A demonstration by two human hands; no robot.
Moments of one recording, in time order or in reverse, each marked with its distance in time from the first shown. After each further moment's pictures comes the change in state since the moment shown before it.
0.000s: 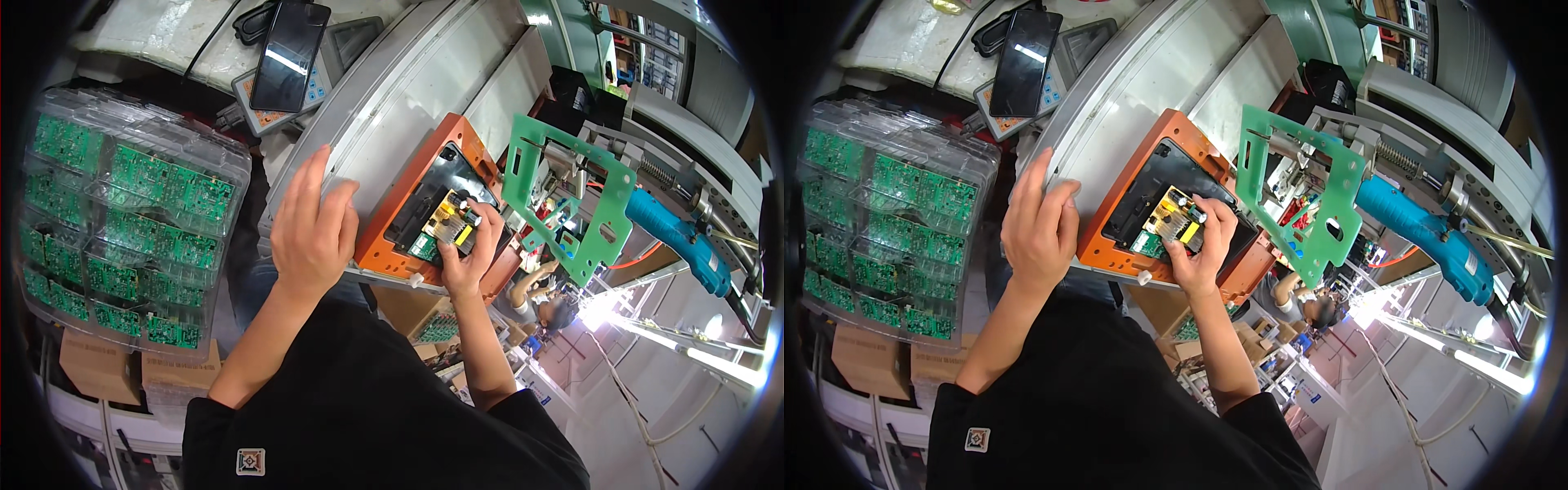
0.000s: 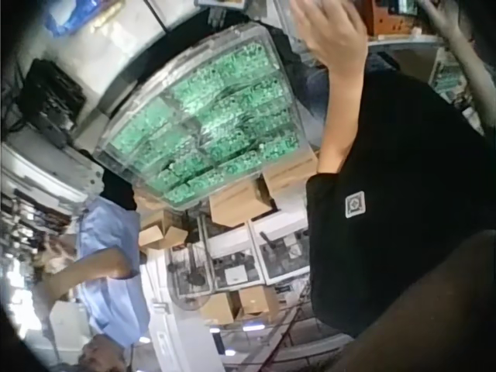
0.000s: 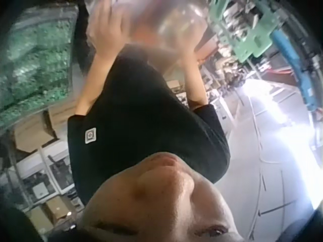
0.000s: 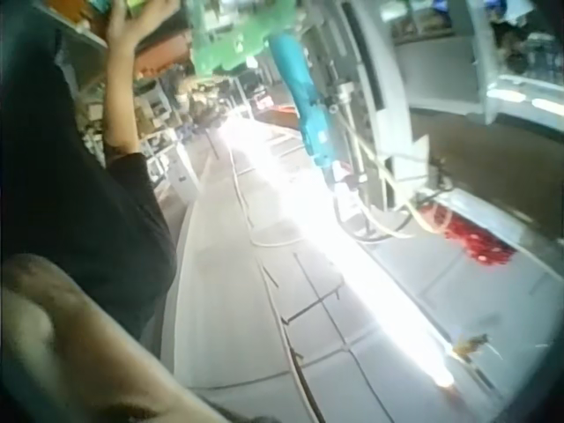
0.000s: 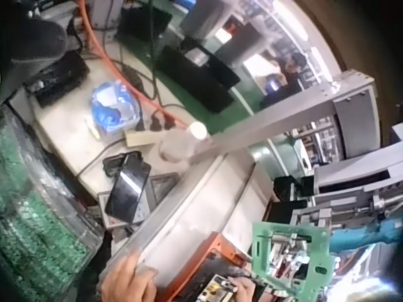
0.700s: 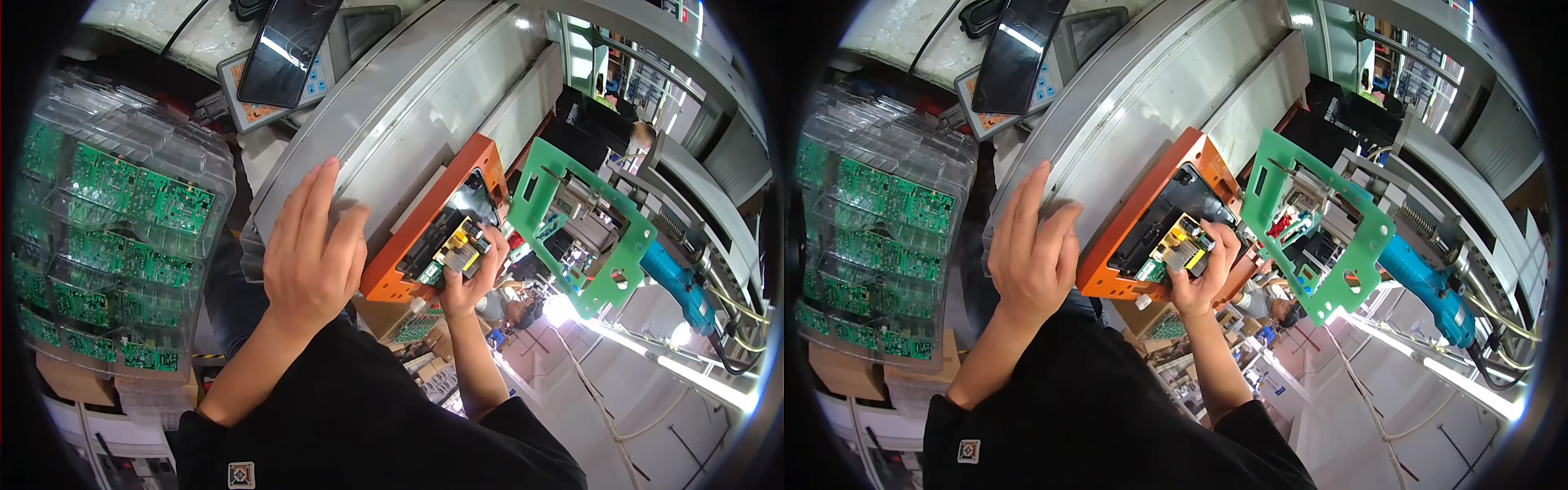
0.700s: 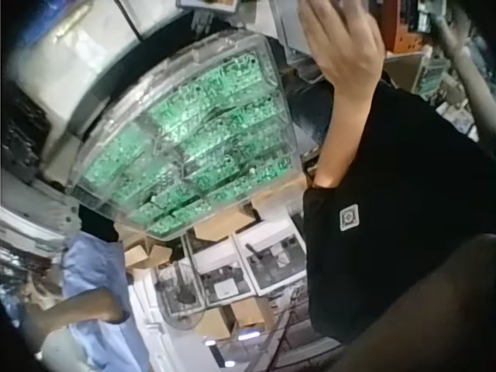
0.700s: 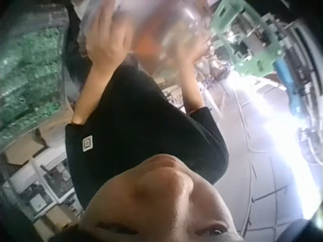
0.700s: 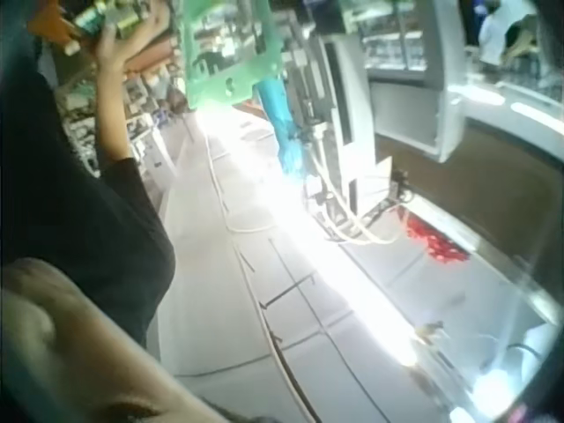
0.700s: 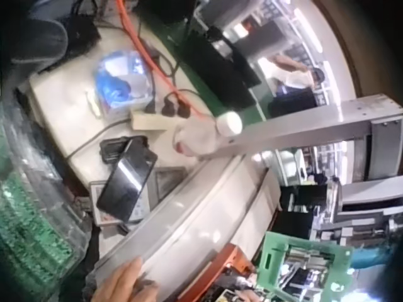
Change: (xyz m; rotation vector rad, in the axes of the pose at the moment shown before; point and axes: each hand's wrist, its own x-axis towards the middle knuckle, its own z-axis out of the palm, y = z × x) left_hand 0.004 0.020 -0.010 -0.063 -0.028 -0.040; right_hand -0.001 -0.014 -0.028 -0.114 0.006 0.069
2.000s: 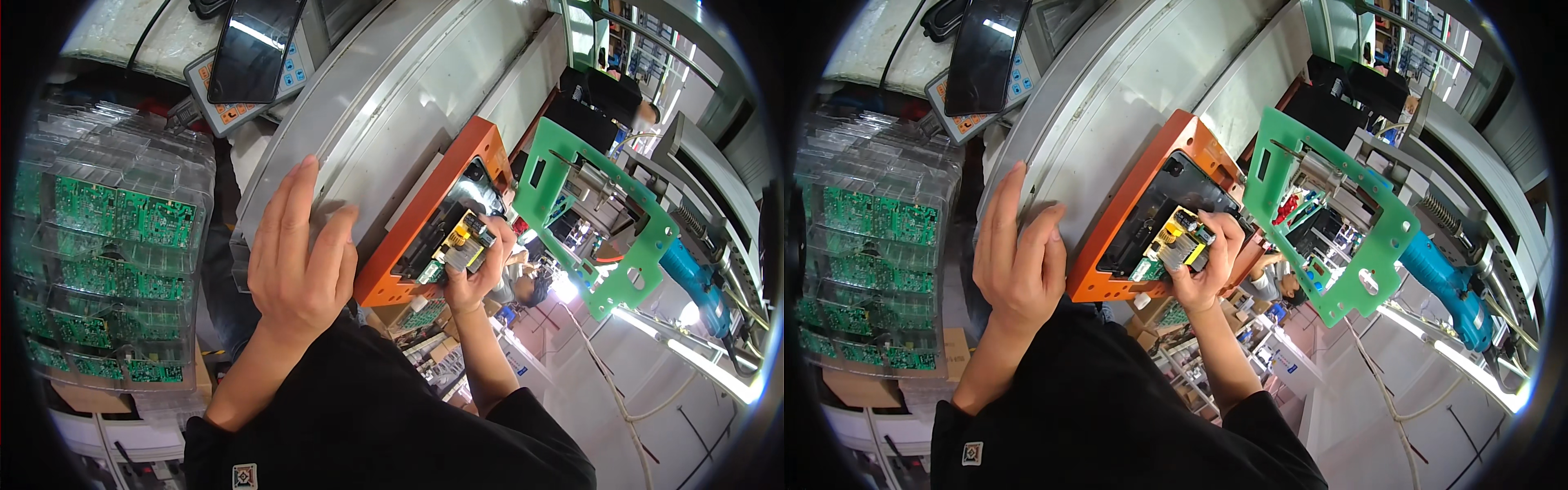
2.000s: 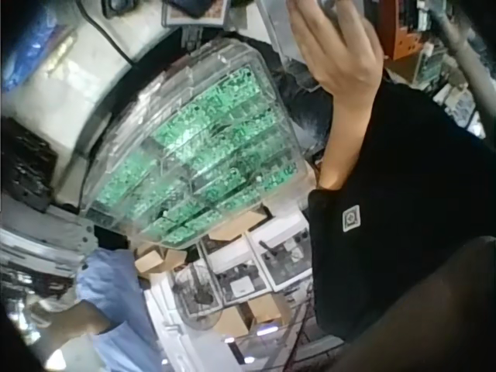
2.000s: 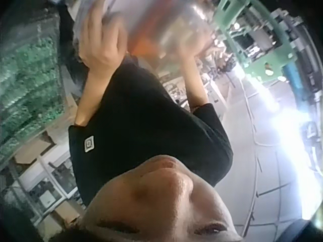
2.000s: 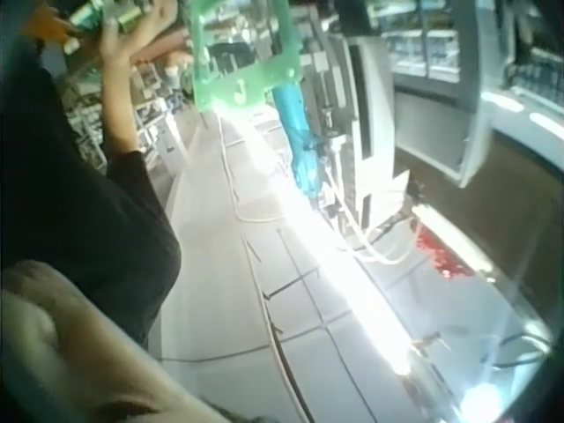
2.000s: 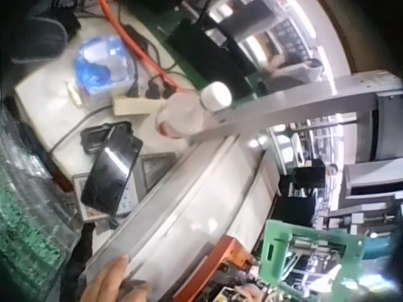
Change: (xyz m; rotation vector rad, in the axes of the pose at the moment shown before) left_hand 0.004 -0.002 -0.010 0.031 -0.011 0.004; right_hand -0.006 -0.006 -0.001 0.005 -0.004 0.012
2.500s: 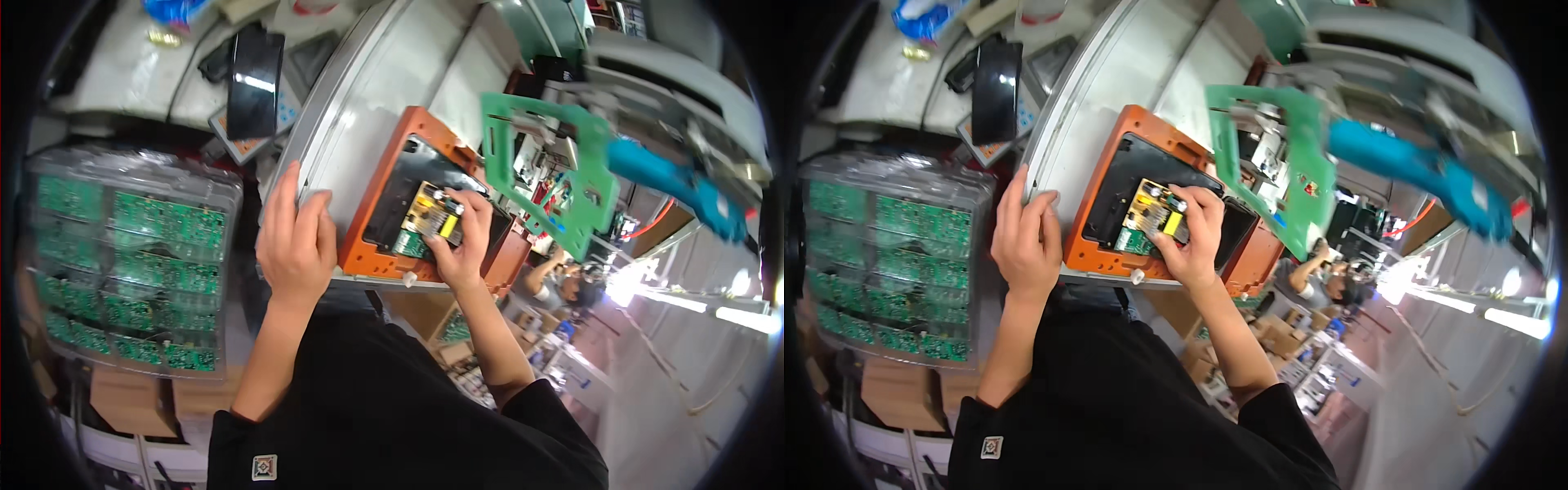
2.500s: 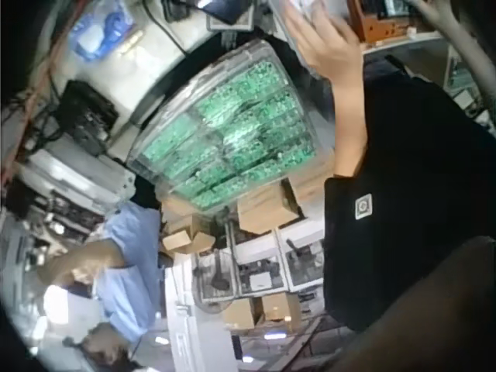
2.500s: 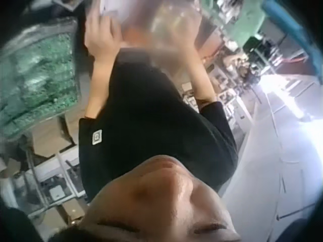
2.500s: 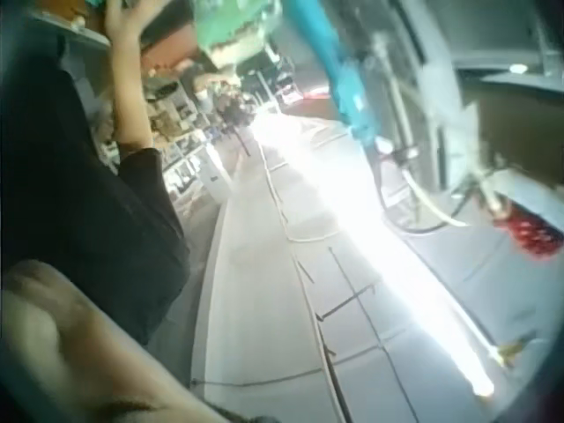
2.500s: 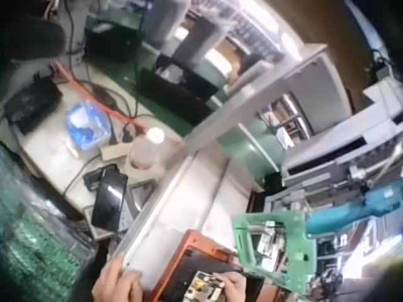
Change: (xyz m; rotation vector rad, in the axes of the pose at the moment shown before) left_hand -0.010 -0.031 0.012 0.026 0.019 0.054; right_hand 0.004 0.003 0.039 0.069 -0.001 -0.091
